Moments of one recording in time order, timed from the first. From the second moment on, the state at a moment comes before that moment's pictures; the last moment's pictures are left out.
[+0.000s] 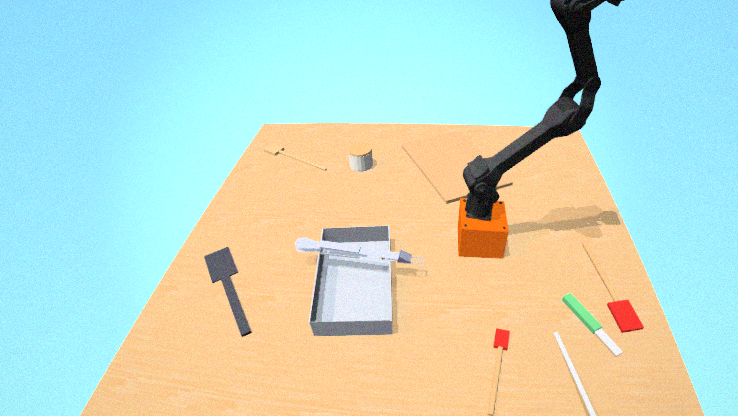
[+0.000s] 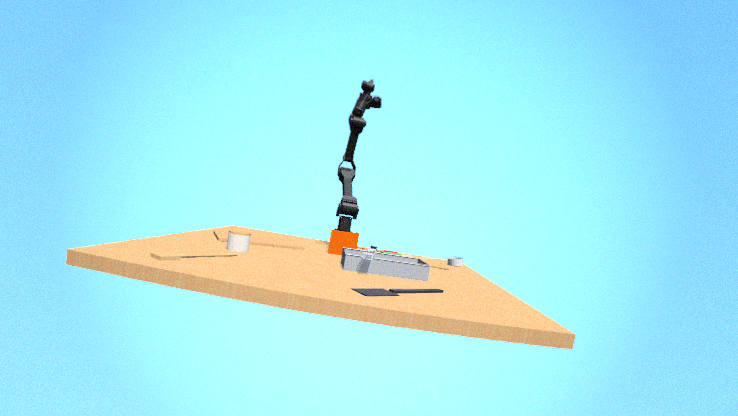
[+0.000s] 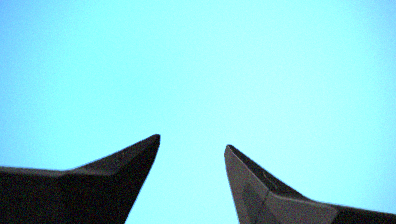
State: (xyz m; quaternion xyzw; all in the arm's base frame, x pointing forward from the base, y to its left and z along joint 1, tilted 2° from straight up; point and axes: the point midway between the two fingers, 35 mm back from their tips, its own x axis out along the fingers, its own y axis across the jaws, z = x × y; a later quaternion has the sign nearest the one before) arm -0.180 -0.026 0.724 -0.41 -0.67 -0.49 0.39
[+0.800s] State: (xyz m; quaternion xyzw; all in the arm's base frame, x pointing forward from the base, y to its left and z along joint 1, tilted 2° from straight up) arm -0.028 0.023 0.738 -0.50 -0.60 -0.35 0.51
